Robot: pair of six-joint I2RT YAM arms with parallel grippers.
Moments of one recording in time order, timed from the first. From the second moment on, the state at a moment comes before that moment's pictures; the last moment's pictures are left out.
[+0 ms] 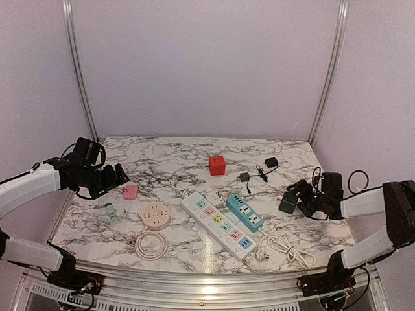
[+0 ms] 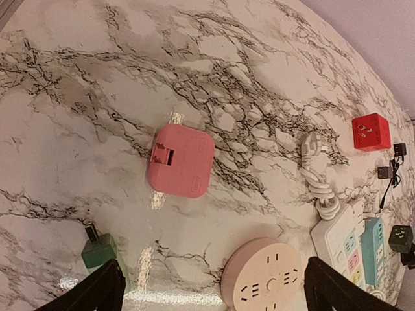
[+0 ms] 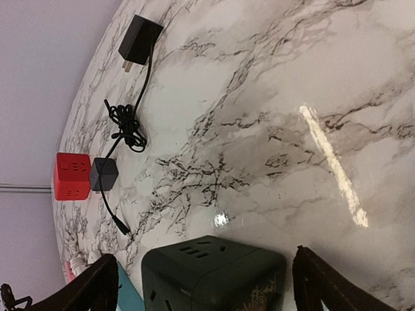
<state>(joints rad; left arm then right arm) -0.32 1.21 0.81 -0.49 0.04 -0.67 0.03 1.36 0.36 0.34 -0.31 0.88</state>
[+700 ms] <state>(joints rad) -0.40 1.19 0.84 -0.42 -0.10 -0.60 0.18 1.03 0.58 -0.02 0.04 0.54</state>
